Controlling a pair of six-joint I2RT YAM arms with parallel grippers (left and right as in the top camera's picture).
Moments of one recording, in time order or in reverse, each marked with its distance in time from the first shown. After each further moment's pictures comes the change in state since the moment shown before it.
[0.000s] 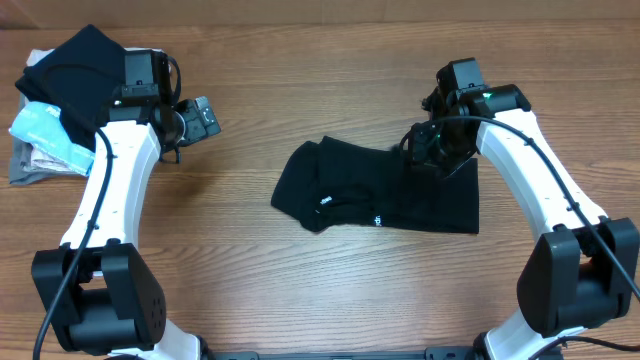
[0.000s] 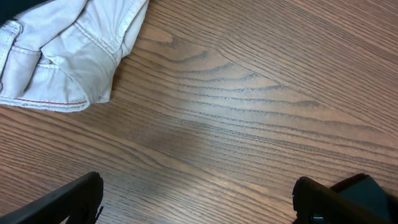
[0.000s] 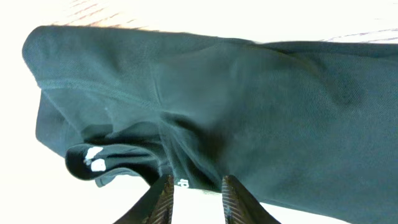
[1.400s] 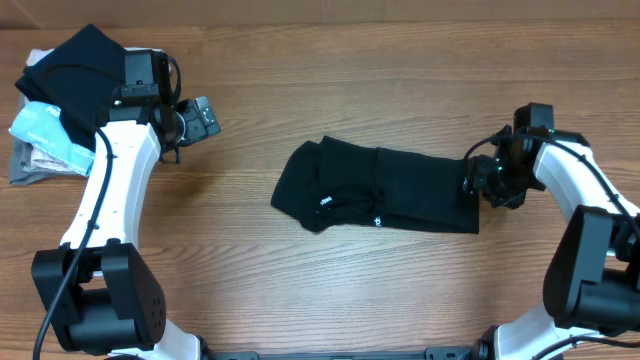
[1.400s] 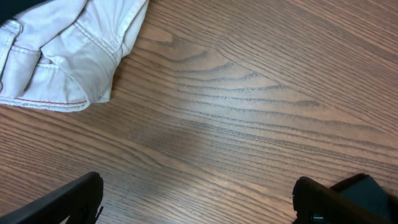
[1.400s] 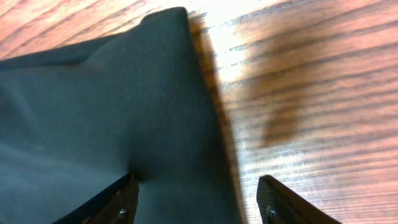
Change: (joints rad) left arm 0.000 0.000 0.000 0.001 0.000 0.000; right arm -0.361 0.004 -0.341 0.266 0.080 -0.161
